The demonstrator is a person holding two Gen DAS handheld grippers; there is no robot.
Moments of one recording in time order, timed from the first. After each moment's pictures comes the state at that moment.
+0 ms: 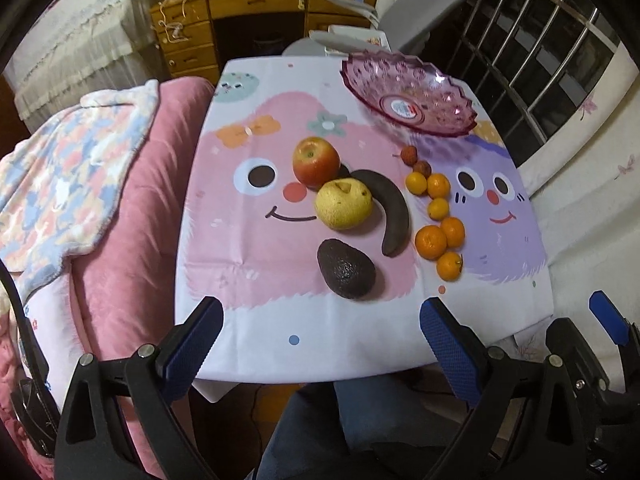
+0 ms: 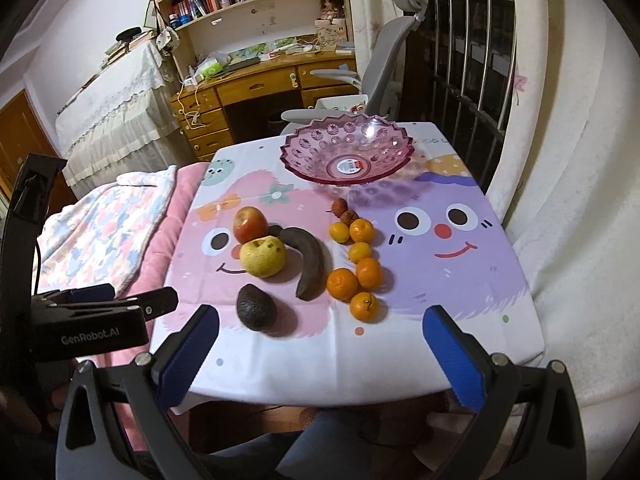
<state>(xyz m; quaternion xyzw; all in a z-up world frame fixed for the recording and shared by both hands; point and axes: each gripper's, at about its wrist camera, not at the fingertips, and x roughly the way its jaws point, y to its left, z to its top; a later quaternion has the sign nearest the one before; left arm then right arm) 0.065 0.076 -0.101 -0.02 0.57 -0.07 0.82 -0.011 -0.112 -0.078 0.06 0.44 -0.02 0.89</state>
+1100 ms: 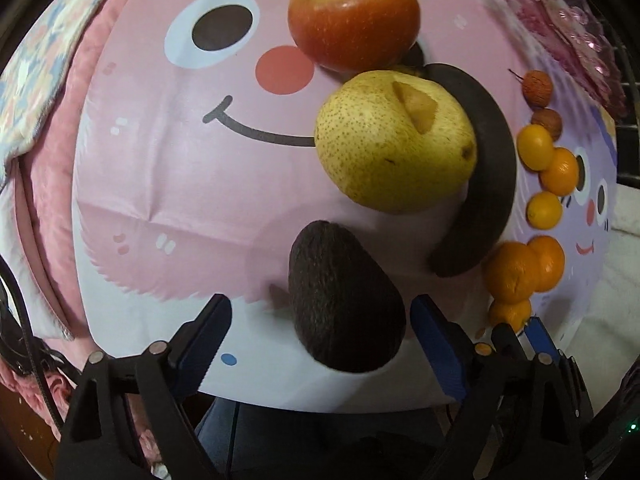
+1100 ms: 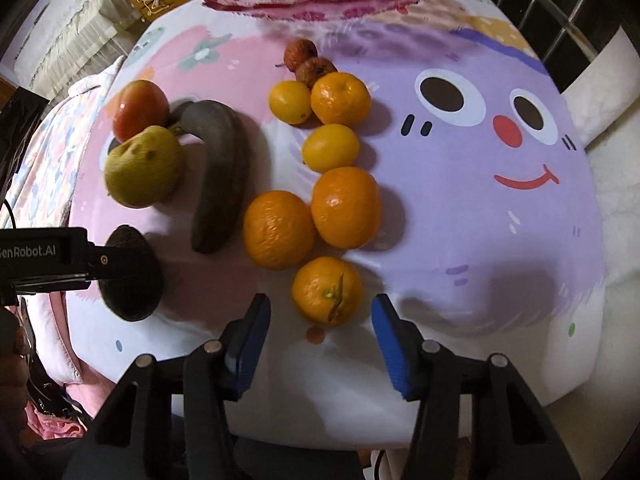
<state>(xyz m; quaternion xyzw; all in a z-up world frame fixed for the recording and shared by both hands) 0.193 0.047 -0.290 -0.10 0.78 0.02 0.62 0.111 -0.160 -0.256 0.05 0.66 0.01 0.75</state>
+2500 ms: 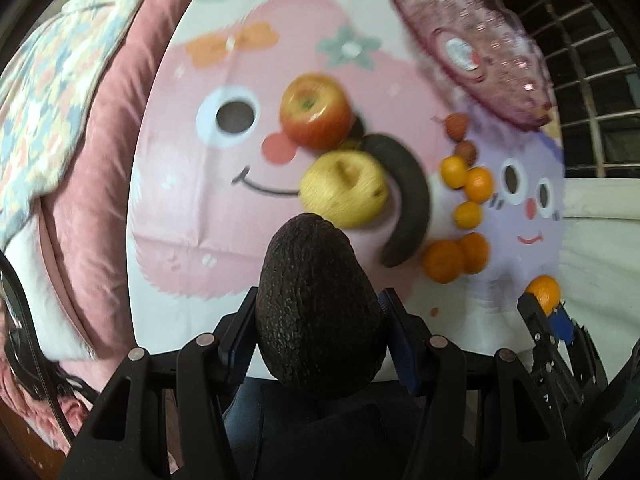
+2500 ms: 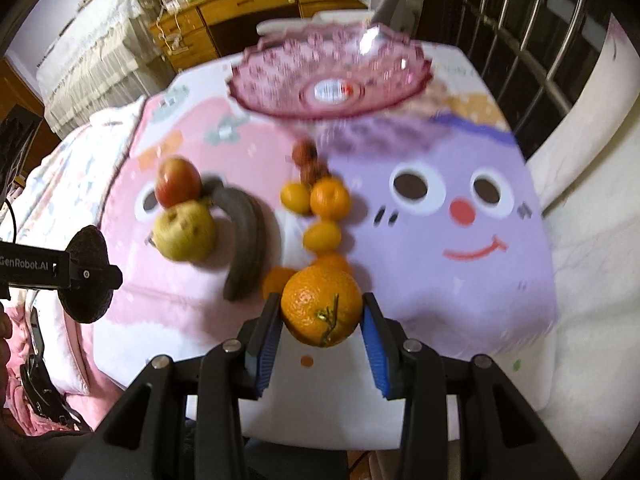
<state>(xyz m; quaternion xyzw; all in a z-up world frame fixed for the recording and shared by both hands) 0.183 0.054 -0.169 -0.08 0.73 -0.03 0.68 0.122 -0.172 -0.167 0.03 0.58 0.02 0.82</state>
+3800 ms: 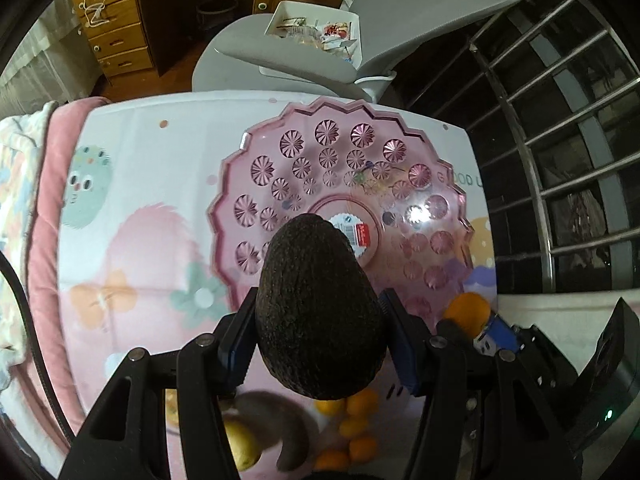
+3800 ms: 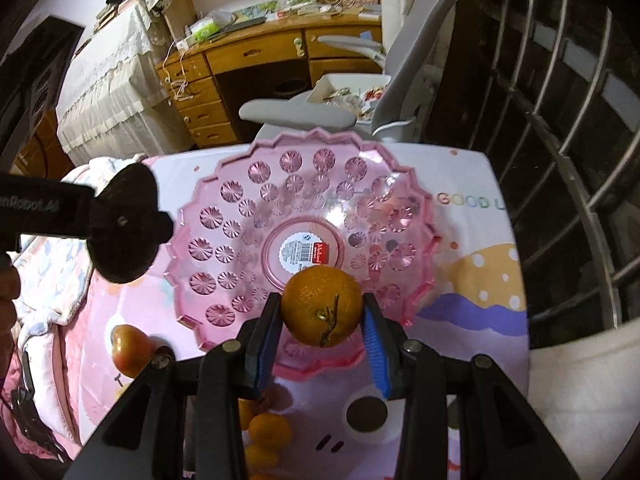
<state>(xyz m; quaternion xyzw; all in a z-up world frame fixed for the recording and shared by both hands) 0.417 -0.058 -0.154 -0.07 0.63 -0.13 0.76 0.309 -0.230 -0.165 0.01 0.51 0.06 0.86</state>
